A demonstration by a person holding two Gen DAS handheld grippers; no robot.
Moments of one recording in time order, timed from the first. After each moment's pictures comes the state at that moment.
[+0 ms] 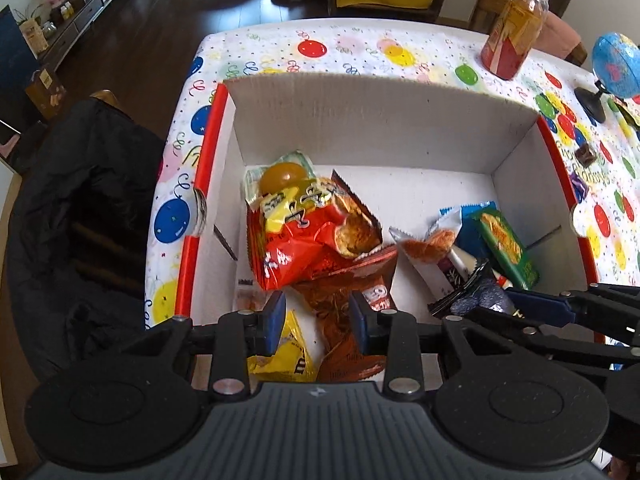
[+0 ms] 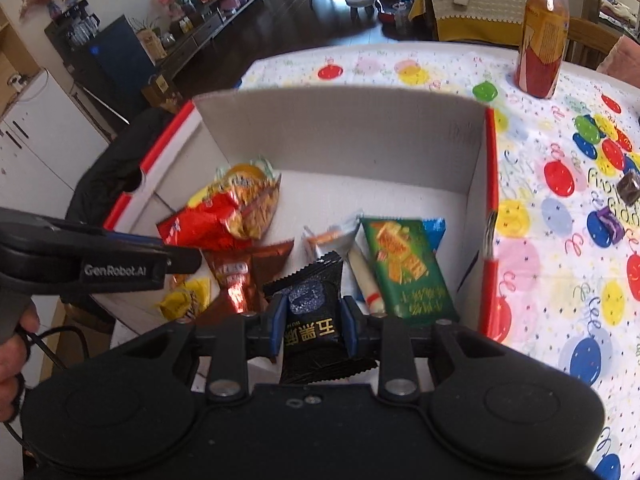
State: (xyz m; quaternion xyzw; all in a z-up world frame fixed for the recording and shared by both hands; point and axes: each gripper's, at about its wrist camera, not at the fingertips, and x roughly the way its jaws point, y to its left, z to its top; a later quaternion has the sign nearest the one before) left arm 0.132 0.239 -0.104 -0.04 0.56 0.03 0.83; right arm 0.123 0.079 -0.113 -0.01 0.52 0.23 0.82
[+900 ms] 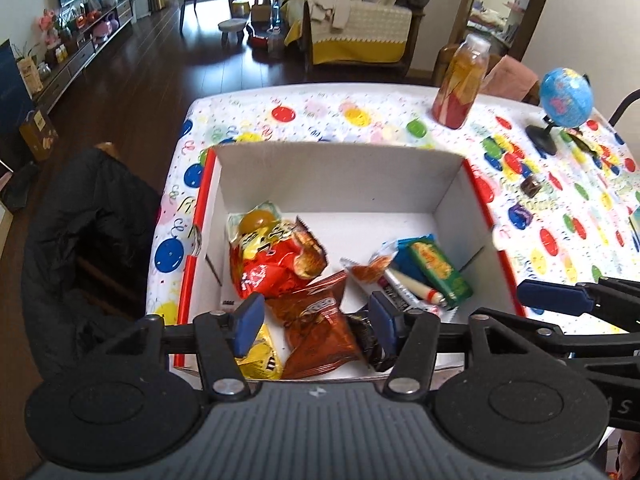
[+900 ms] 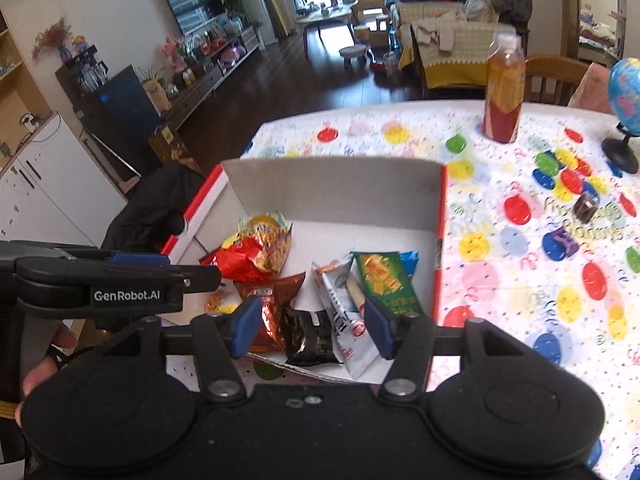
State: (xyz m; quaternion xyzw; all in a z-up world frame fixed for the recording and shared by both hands) left arm 0.088 0.218 -0.046 -0.04 0.48 0.00 0.88; right arm 0.079 0.046 -0.042 0.02 0.45 0.22 0.86
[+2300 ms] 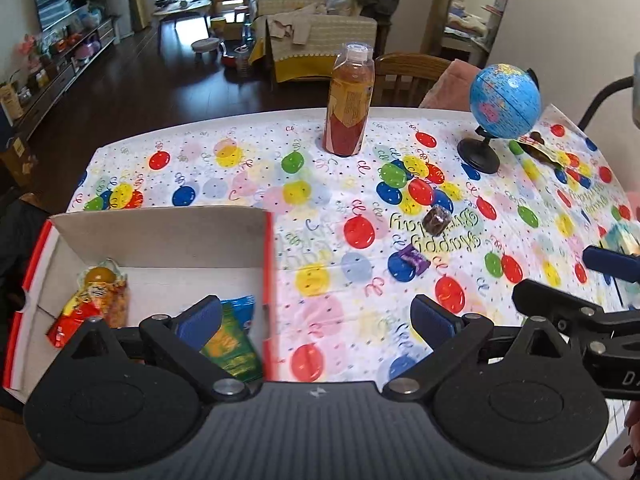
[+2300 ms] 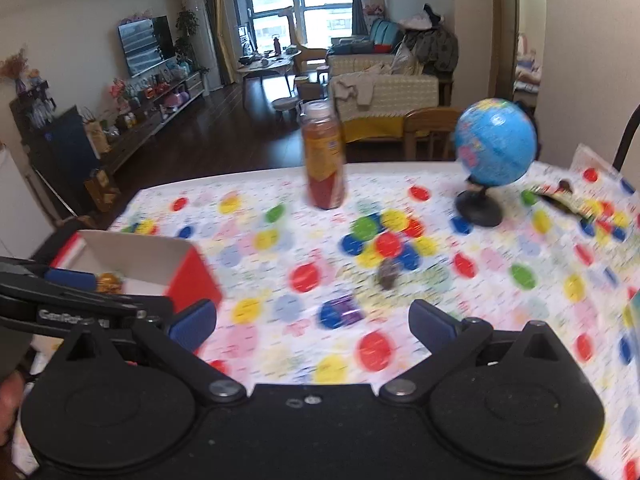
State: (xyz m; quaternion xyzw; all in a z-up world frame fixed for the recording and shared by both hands) left arm 0.161 0.003 -0.034 -0.03 0.47 0.00 0.88; right arm 0.142 -0.168 -0.019 -0.02 0.38 0.15 0.91
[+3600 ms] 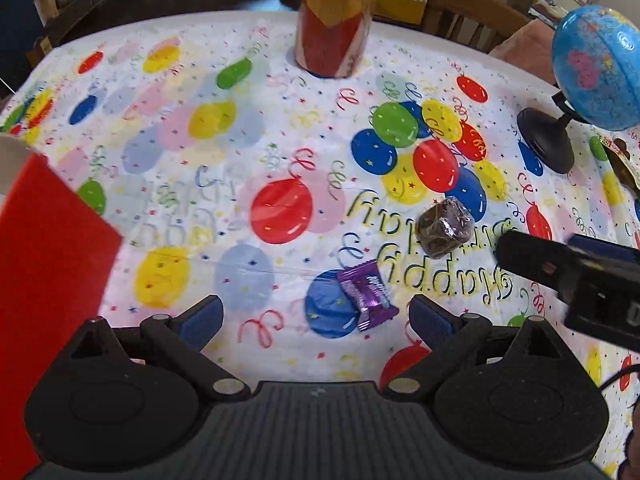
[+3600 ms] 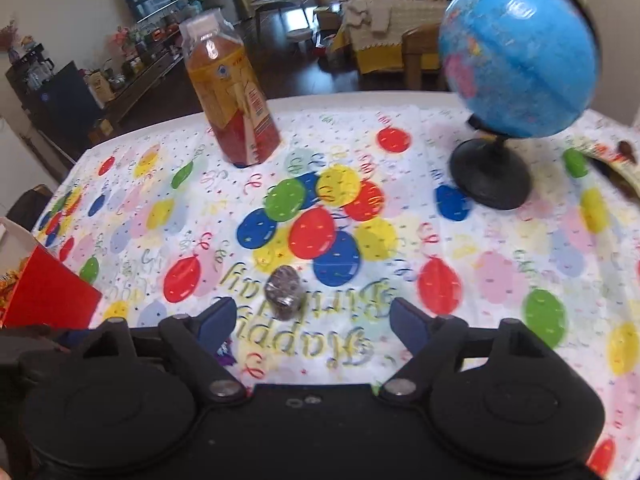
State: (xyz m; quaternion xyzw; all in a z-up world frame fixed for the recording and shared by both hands) left arm 0.296 -0.100 -0.174 -0.11 0.55 0.10 0.82; right arm 0.330 -0.248 -0.130 -0.01 0.48 0.21 0.85
